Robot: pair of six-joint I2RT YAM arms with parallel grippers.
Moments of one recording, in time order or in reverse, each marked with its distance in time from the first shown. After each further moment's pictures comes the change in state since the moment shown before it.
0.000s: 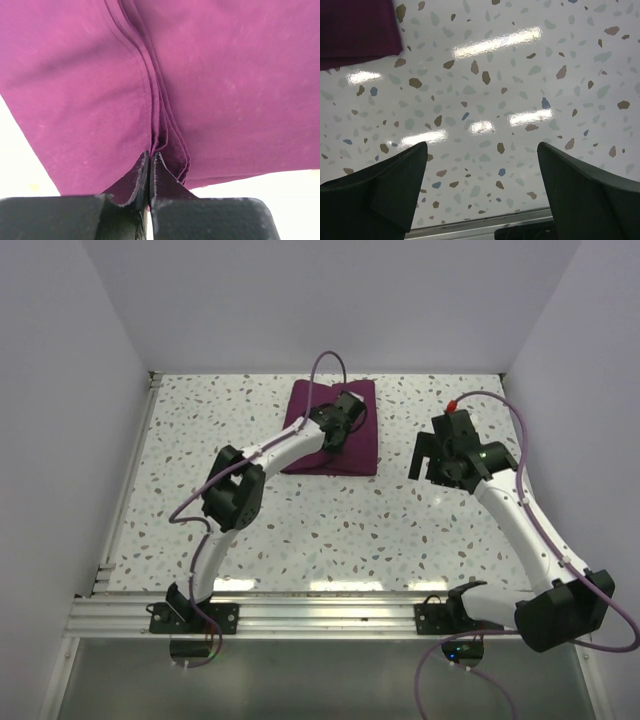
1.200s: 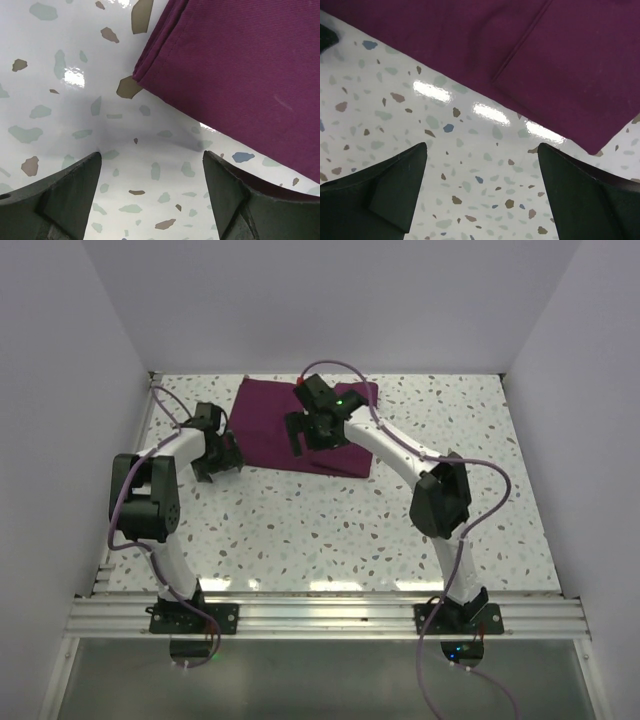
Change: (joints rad) left arm 0.652 -0.425 -0.743 0.147 0.278 -0.265; right arm 0.384 0.915 0.875 0.026 -0.176 -0.093
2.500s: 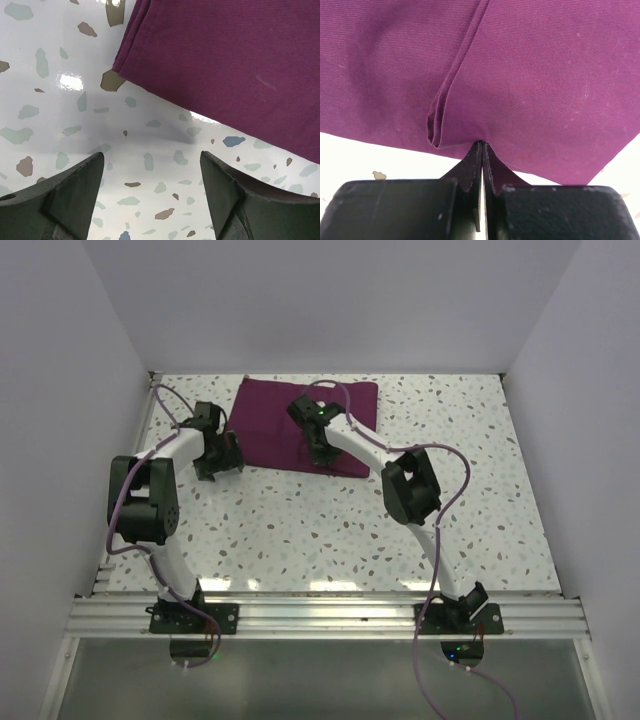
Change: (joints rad) left arm 0.000 -0.021 -0.004 -0.005 0.060 0.063; right arm 0.001 0.309 0.128 -0.068 0.204 0.005
